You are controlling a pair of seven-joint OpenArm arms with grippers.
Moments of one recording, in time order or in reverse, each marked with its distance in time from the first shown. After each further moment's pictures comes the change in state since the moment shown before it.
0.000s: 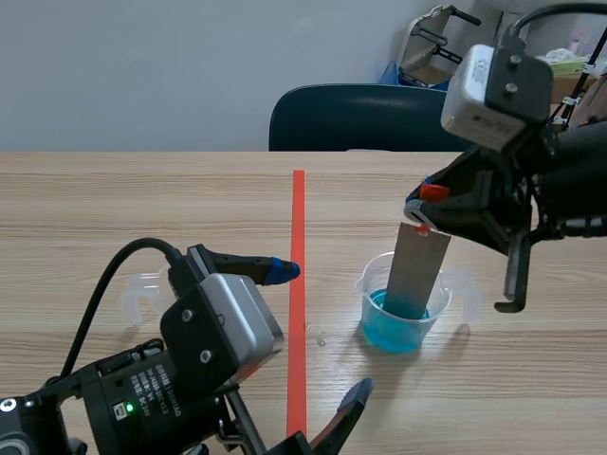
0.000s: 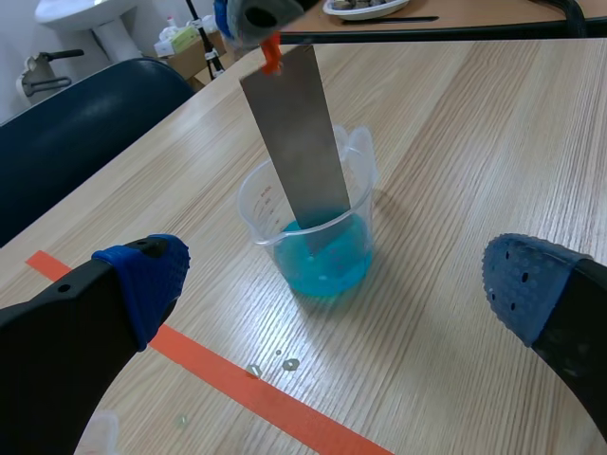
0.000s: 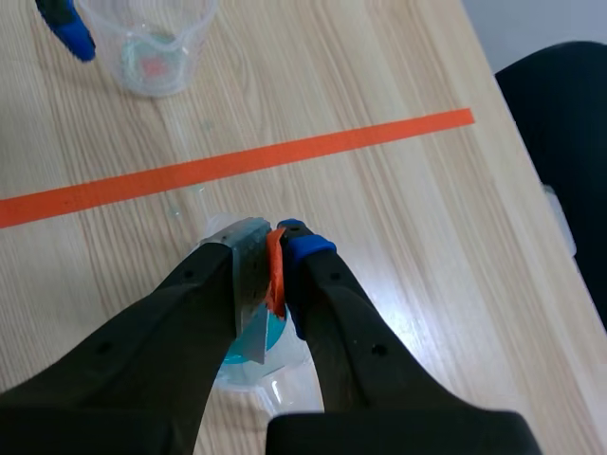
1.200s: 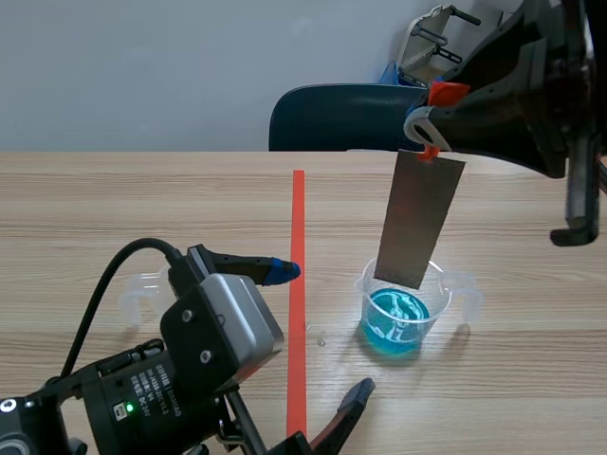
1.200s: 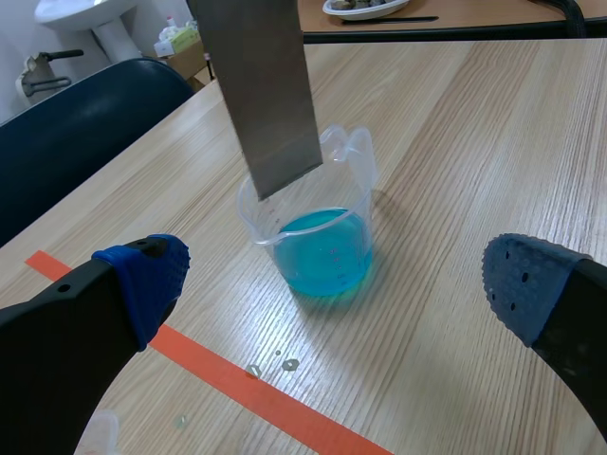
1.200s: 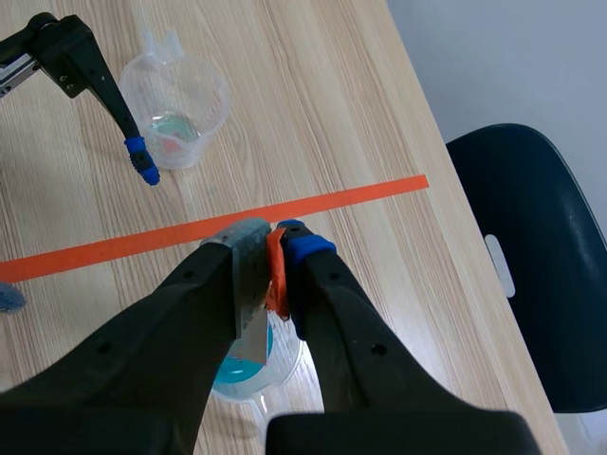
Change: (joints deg) left arm 0.0 0.0 0.0 0.0 0.0 0.0 0.0; right arm 0.0 1.4 12.1 17.6 22.4 0.2 -21.8
